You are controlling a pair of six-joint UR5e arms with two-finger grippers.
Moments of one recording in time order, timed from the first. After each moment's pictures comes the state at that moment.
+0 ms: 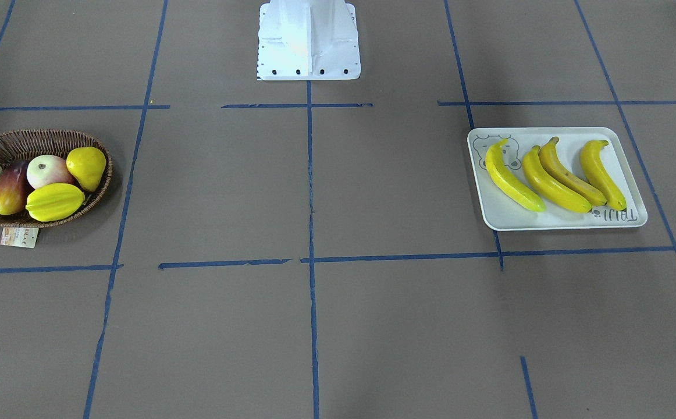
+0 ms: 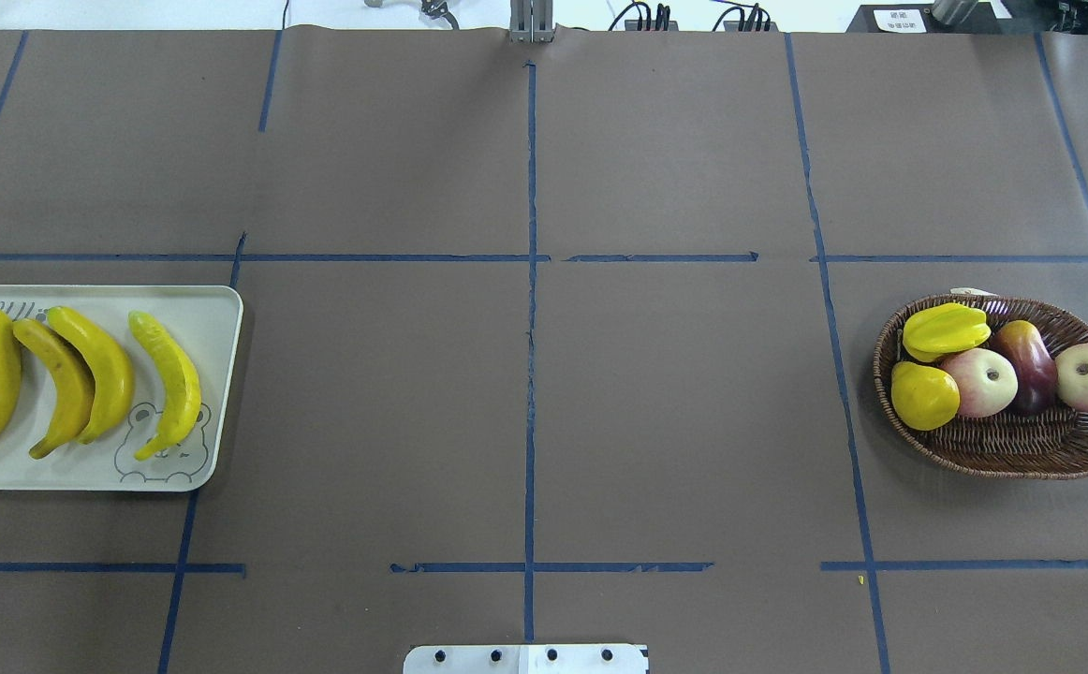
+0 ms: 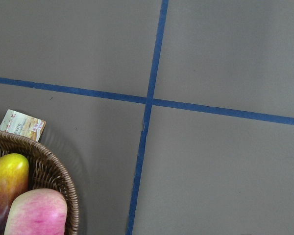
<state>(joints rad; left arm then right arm) -1.61 -1.43 -1.73 -1.55 -2.41 -0.02 1.68 -1.54 1.48 -1.61 2.46 -0.28</state>
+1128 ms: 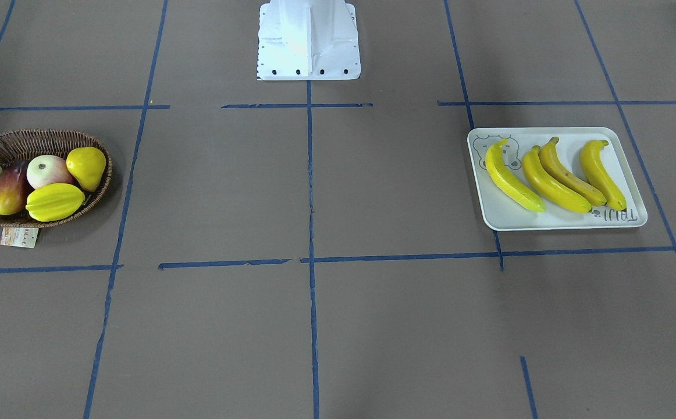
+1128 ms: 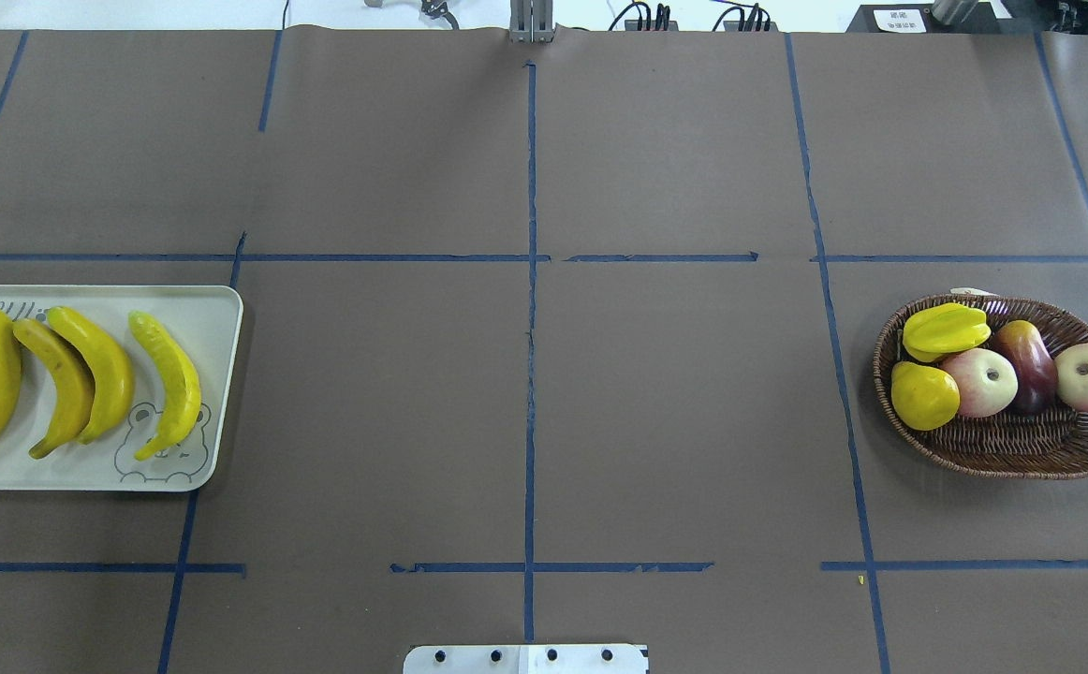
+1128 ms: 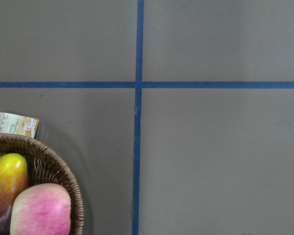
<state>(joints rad) -1.60 -1.44 -1.72 -1.55 -2.41 -0.03 1.68 -1.62 1.57 -1.61 2.45 -0.15</state>
